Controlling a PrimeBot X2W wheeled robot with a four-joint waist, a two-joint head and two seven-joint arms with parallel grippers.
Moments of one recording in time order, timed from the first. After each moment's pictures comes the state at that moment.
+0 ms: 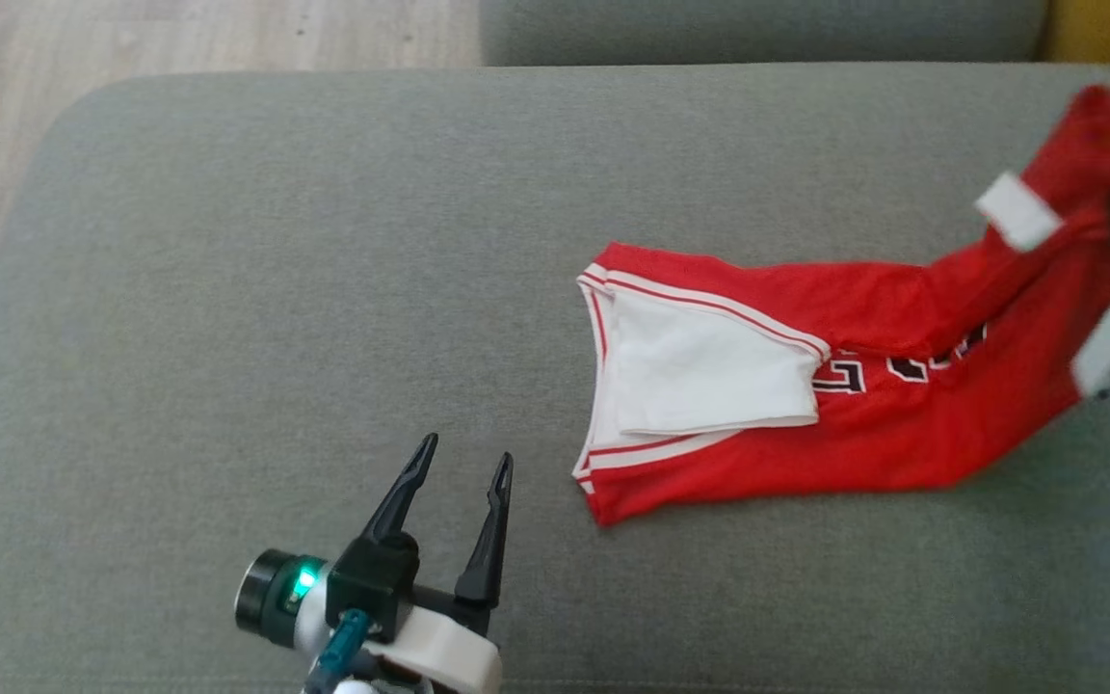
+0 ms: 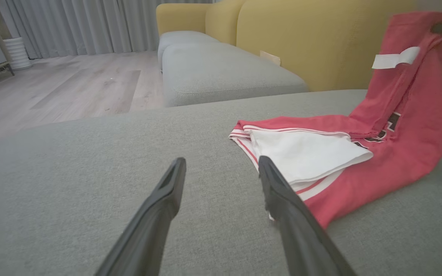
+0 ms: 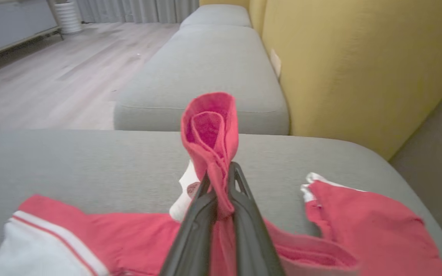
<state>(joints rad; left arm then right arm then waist) 0.02 0.06 -0.46 0.10 -0.06 0.11 -0.25 -0.39 -0.32 -0.14 0.23 0.22 0.13 0.39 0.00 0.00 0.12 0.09</state>
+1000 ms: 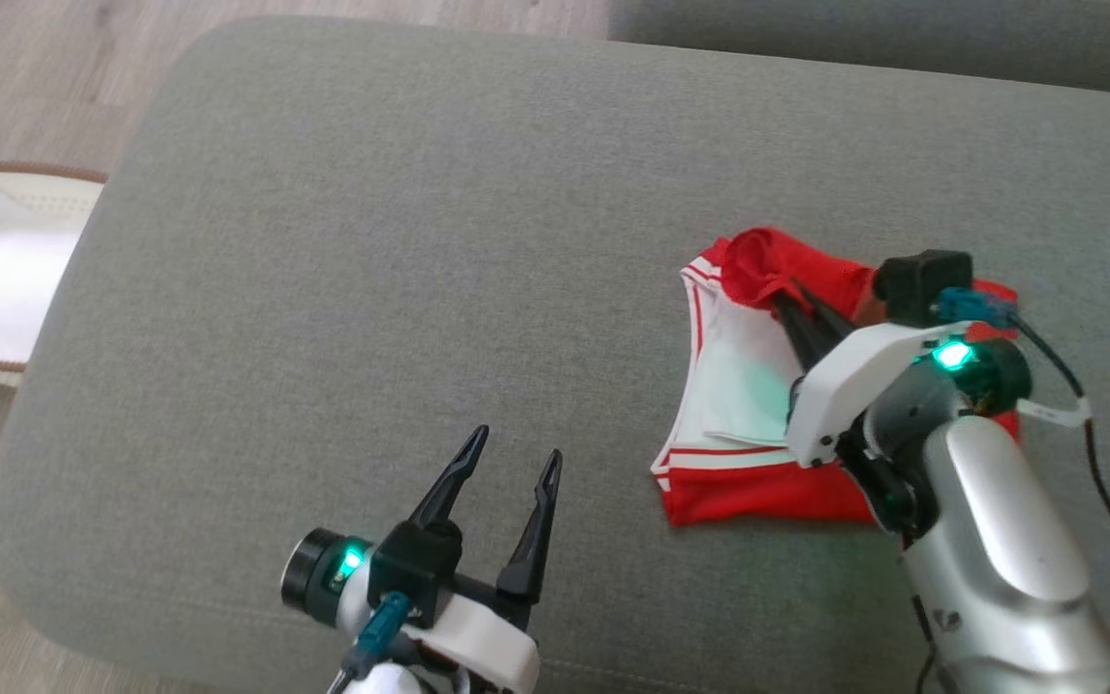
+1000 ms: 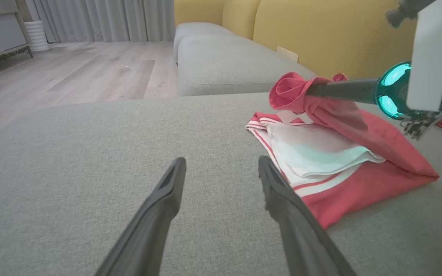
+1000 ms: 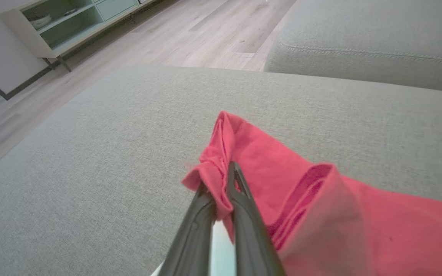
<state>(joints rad) -0.04 0.06 -0.55 0.14 -0.11 0.11 -0.25 -0.39 -0.07 0.19 0.36 0.24 0.13 0.32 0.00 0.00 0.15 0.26</state>
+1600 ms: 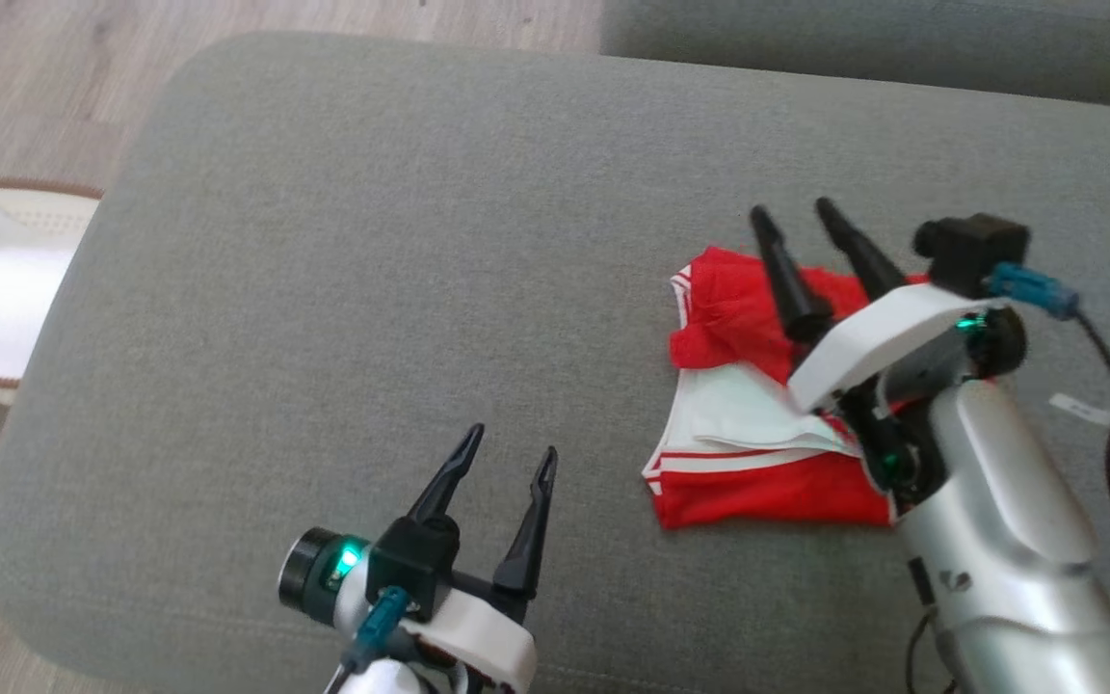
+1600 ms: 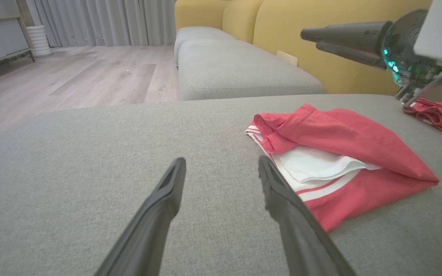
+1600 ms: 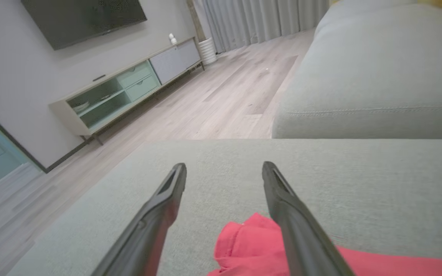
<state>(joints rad) -0.05 0.06 -0.56 0.16 -0.12 0.12 -0.25 -0.47 -0.07 0.23 0.42 0.42 0.13 0.11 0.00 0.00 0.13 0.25</state>
